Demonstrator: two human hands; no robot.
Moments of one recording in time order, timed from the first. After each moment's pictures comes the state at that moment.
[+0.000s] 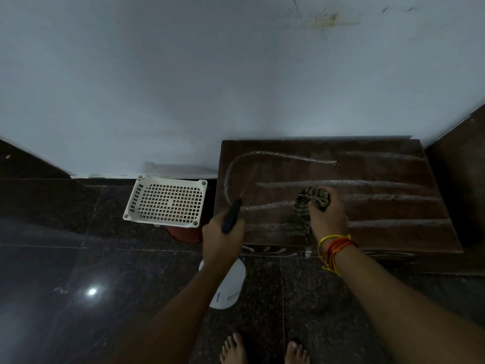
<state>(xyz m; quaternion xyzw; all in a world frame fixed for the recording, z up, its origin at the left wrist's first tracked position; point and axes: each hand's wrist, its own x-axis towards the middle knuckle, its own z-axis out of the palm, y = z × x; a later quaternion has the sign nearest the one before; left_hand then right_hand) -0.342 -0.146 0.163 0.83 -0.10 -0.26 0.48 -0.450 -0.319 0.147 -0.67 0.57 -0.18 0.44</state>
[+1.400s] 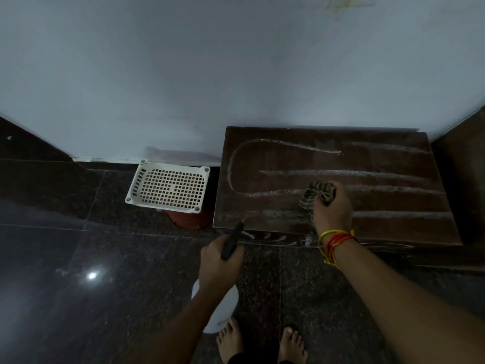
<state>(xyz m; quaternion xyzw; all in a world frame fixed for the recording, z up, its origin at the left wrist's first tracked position) -0.384 -0.090 0.146 0.84 -0.11 -0.32 0.44 -0.459 -0.311 0.142 -0.67 0.59 -0.18 0.41</state>
